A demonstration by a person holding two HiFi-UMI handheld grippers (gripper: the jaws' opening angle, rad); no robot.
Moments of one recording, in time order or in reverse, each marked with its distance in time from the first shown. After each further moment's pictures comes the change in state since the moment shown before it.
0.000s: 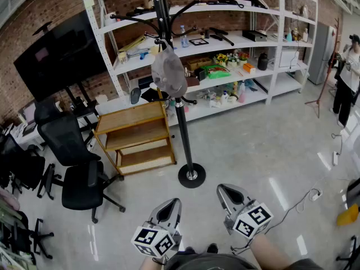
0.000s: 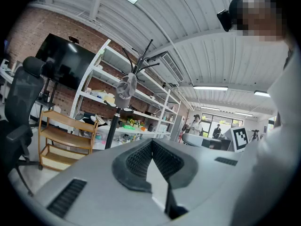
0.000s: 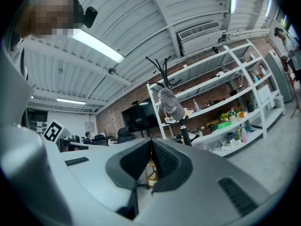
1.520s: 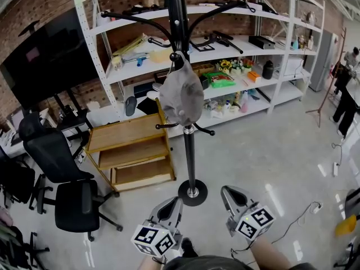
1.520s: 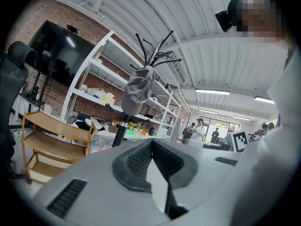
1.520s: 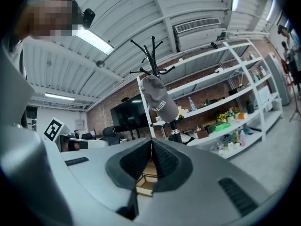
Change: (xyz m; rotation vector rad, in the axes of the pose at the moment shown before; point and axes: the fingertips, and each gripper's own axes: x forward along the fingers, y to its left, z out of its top) left arm 0.149 0.131 0.061 -0.028 -0.012 -0.065; right arm 0.165 -0.098 0.020 -0.007 0.022 -0.085
